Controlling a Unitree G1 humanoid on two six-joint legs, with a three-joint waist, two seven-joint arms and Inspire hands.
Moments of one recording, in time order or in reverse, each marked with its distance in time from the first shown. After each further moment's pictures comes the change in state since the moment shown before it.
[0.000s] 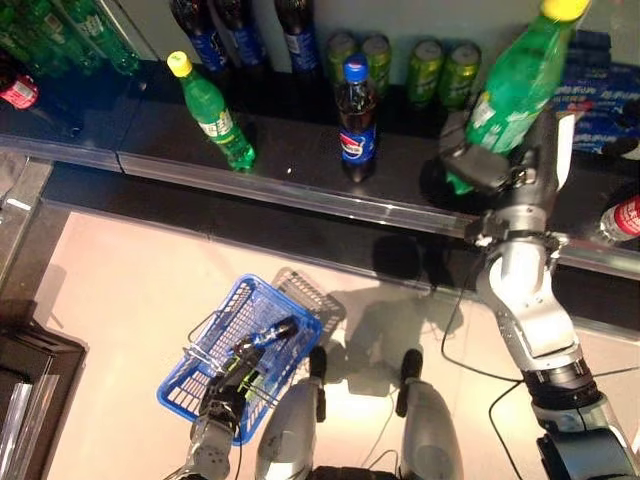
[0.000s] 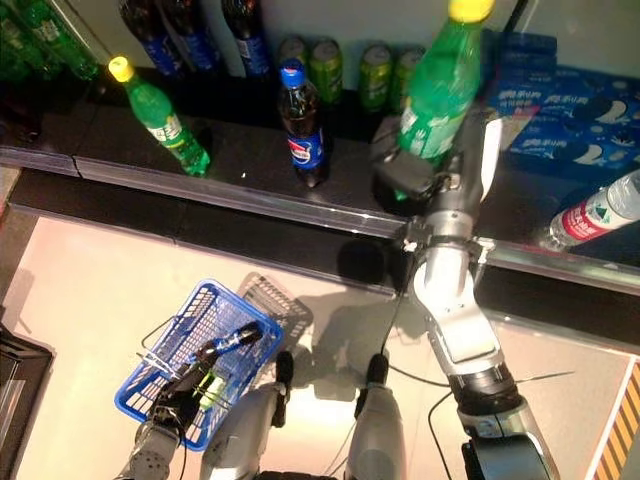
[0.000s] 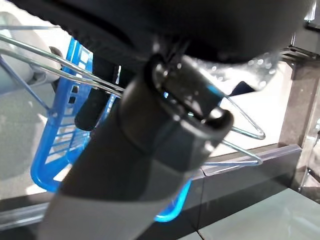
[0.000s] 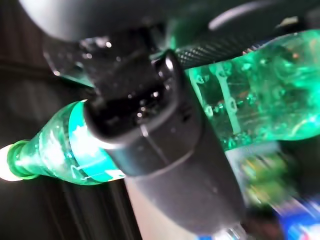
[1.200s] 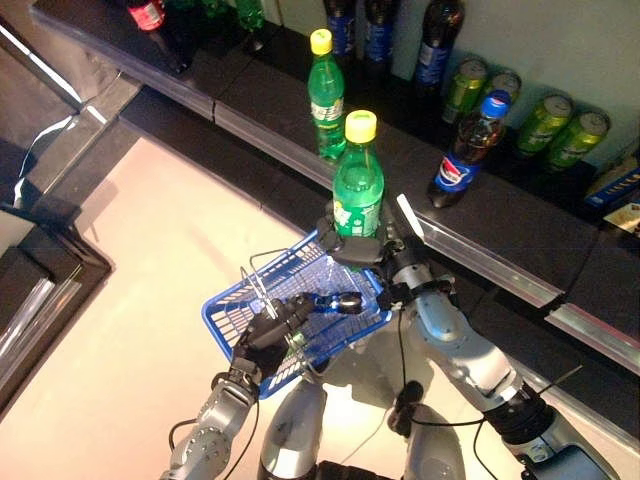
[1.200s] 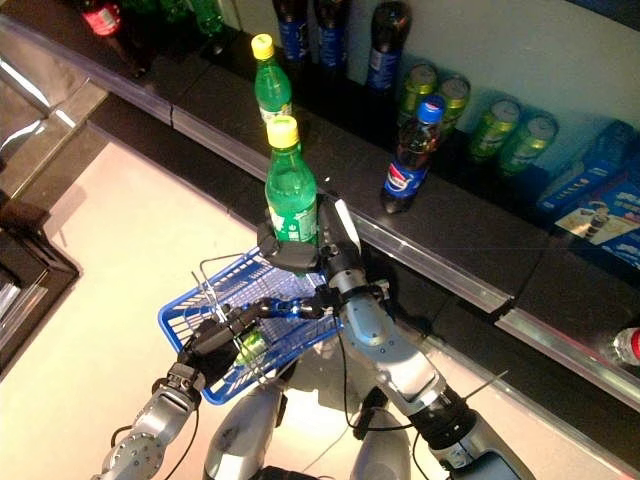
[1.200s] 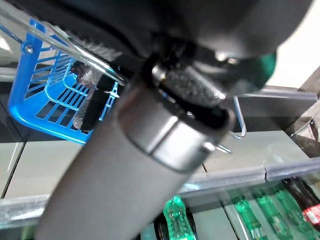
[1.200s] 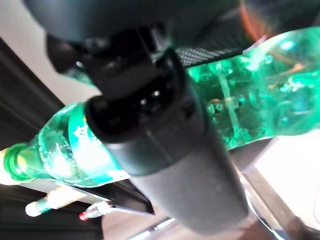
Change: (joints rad) left arm 0.116 0.130 -0.157 -0.763 -0.048 0.197 -0.035; right arm 0.031 0.079 0.356 -0.055 0.092 0.105 0.092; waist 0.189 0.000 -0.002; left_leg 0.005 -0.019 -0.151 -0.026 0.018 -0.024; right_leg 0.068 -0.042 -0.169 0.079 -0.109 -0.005
